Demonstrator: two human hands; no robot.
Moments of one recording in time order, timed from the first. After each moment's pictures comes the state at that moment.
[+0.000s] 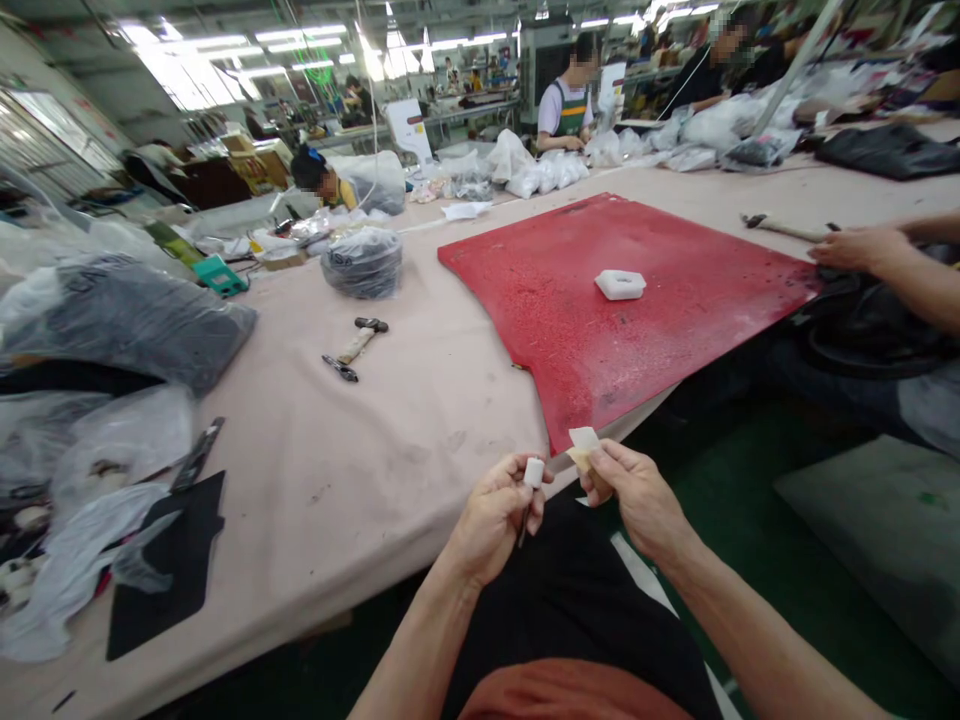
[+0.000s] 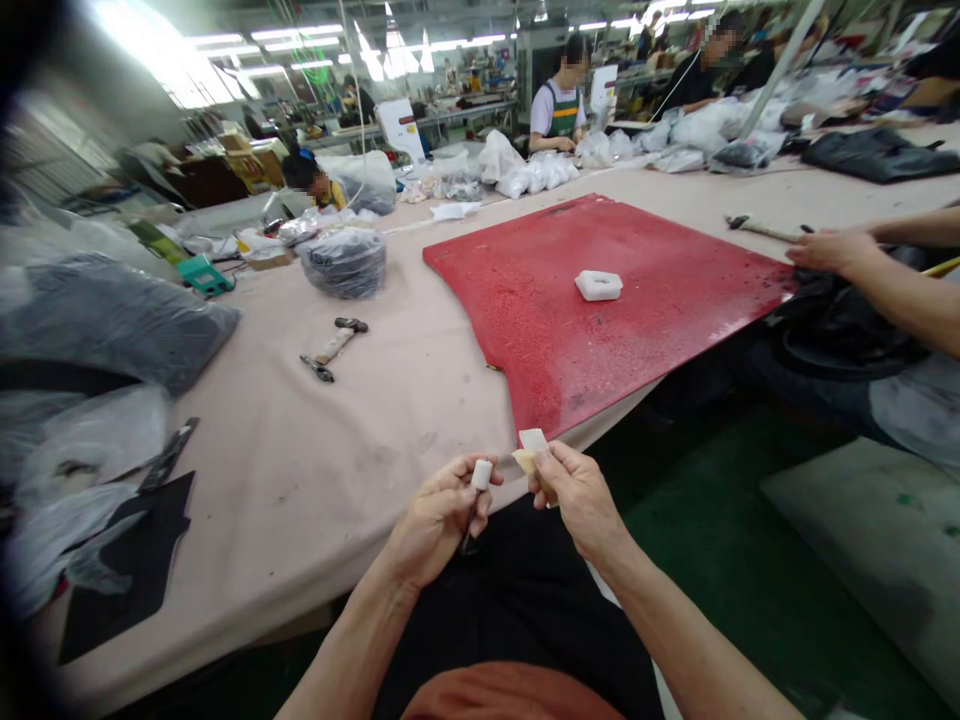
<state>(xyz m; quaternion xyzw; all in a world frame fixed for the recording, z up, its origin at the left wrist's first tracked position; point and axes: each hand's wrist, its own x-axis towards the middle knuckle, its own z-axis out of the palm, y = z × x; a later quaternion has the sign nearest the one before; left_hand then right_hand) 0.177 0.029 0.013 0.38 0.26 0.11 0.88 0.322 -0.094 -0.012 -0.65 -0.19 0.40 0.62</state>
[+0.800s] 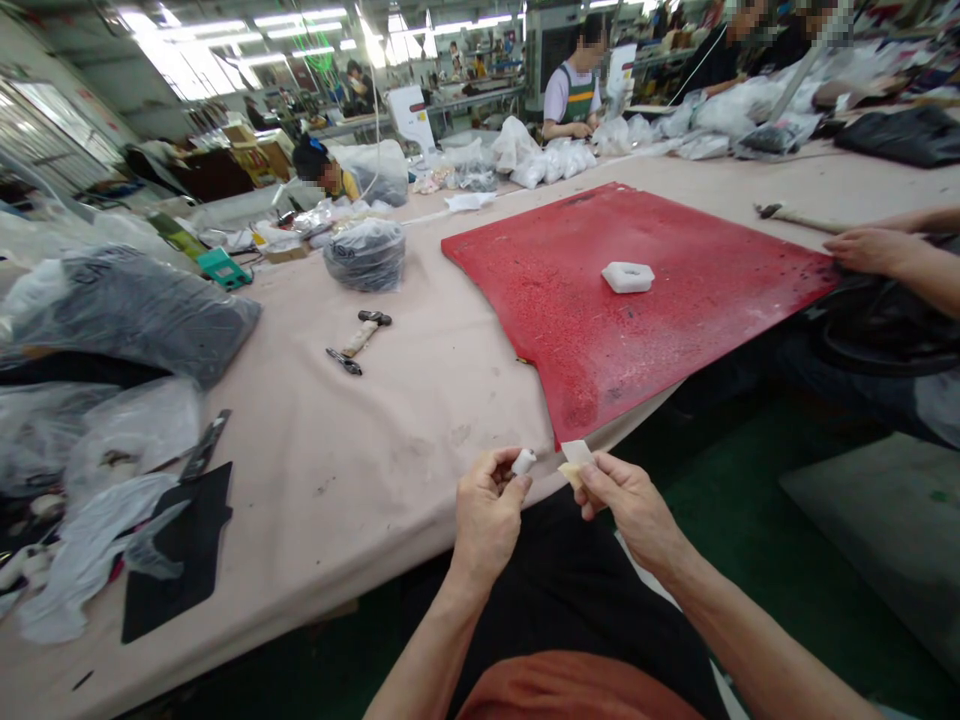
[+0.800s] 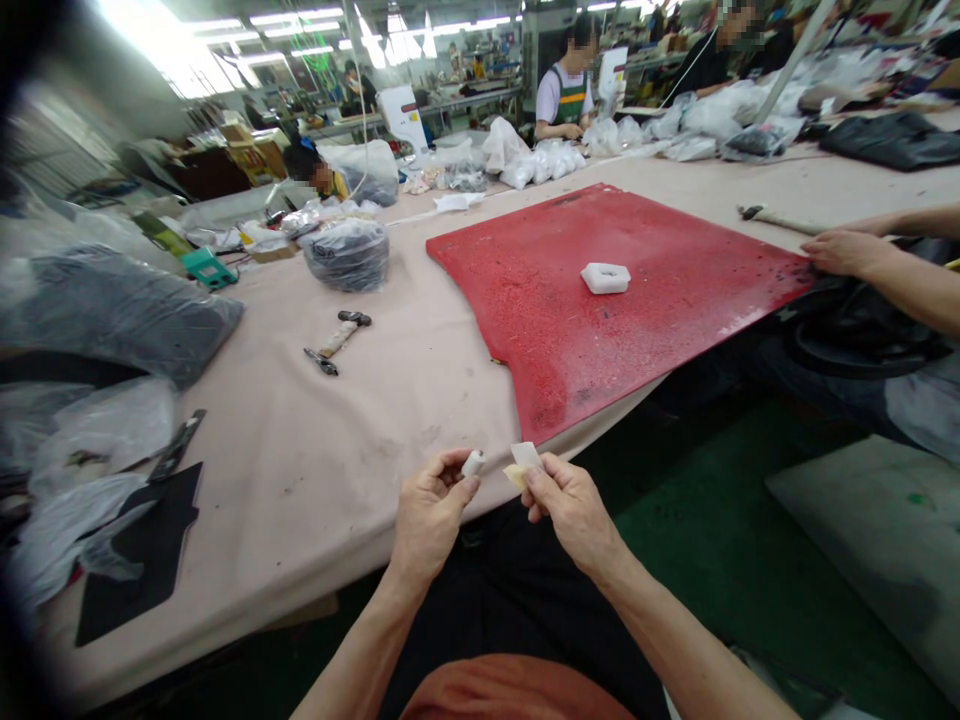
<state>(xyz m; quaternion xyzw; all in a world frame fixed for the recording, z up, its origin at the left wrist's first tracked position) 0.174 0.025 -0.006 0.57 0.40 0.25 0.67 0.309 -0.101 -0.020 -0.66 -0.25 0.43 0.57</state>
